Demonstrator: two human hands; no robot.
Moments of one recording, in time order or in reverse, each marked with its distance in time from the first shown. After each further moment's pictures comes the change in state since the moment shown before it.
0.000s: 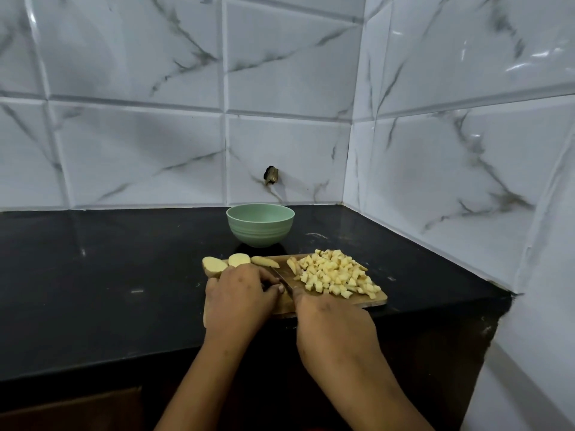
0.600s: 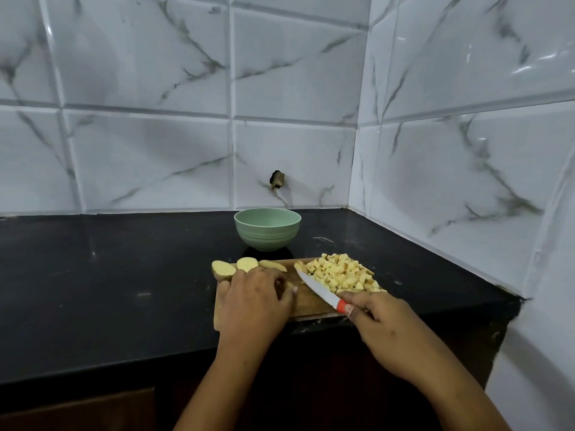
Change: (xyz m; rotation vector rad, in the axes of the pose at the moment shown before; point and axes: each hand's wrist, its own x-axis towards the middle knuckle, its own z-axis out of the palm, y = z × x) left_hand -0.007 0.002 0.001 0.137 -0.016 0.077; right_hand -0.010 0.056 0.000 0.543 0.022 0.177
